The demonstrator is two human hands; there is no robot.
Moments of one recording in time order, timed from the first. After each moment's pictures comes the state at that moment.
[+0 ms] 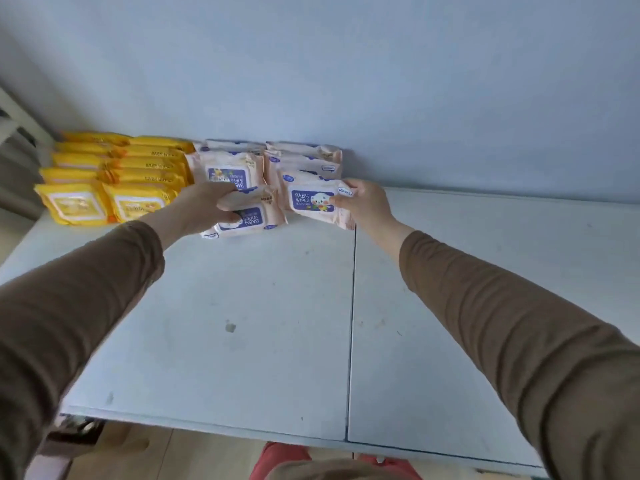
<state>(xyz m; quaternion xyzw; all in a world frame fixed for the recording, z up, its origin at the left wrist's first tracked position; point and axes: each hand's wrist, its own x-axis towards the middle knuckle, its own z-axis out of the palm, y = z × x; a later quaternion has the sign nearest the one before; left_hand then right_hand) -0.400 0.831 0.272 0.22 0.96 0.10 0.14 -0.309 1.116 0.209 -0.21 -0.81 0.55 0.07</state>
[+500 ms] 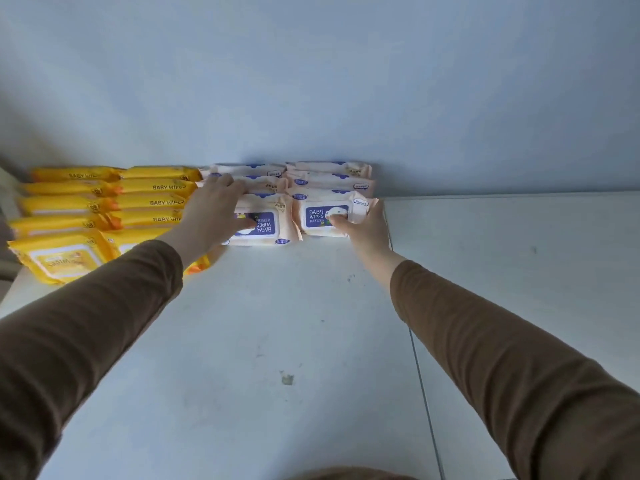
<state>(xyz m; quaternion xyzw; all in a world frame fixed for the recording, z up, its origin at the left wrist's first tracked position) -0.505 0.813 0.238 0.36 0.93 0.03 0.01 -0.357 1.045 0.166 -0.36 -0.71 0.58 0.17</state>
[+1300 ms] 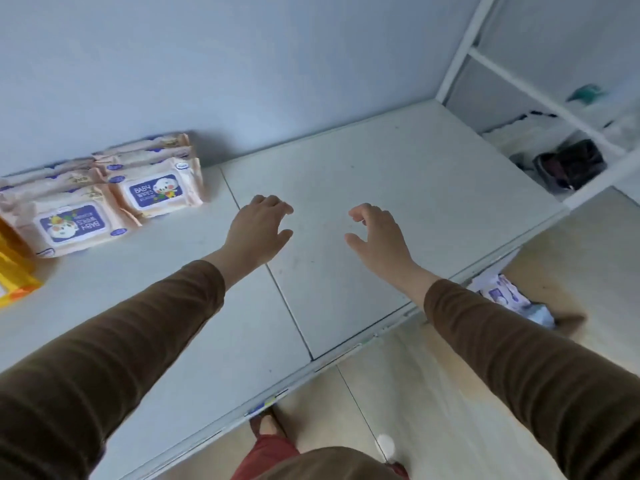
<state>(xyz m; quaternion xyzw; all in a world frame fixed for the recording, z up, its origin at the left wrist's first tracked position) -0.229 0.991 0.218 0.60 0.79 0.12 0.05 -0.012 1.108 0.204 -0.40 -0.87 0.24 0.15</state>
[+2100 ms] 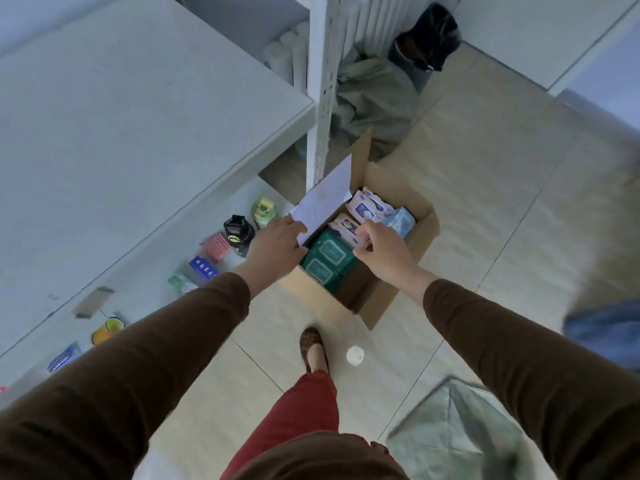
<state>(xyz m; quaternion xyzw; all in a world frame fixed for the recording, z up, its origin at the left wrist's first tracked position) 0.265 1.221 0.073 0.70 0.68 0.06 0.22 0.499 1.265 0.081 -0.57 -0.77 0.30 0.02</state>
